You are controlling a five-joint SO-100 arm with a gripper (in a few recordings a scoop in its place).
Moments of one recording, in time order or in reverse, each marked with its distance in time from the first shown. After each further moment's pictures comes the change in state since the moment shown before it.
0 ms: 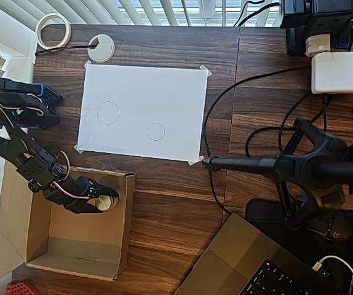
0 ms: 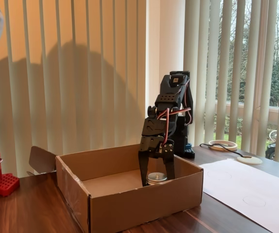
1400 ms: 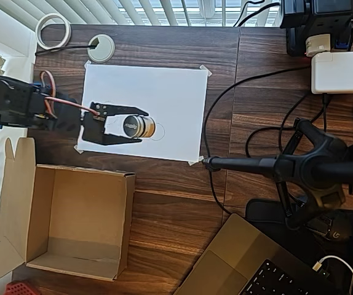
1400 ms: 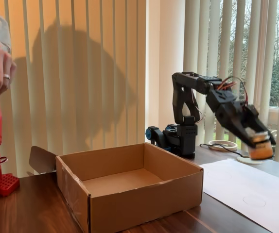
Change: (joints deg) arm -40.1 24.0 9.5 -0.3 14.5
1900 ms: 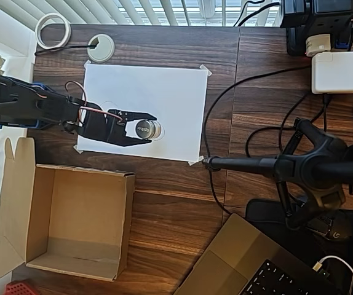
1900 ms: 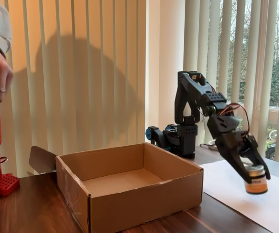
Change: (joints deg) arm 0.4 -17.1 2.9 -12.6 -2.6
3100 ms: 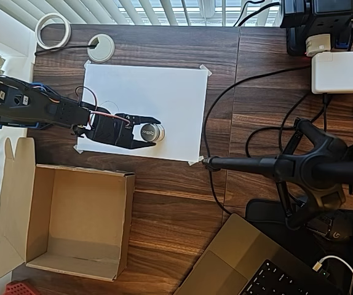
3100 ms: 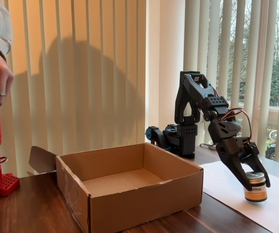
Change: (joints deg) arm 0.5 -3.1 -3.5 -0.5 -1.8
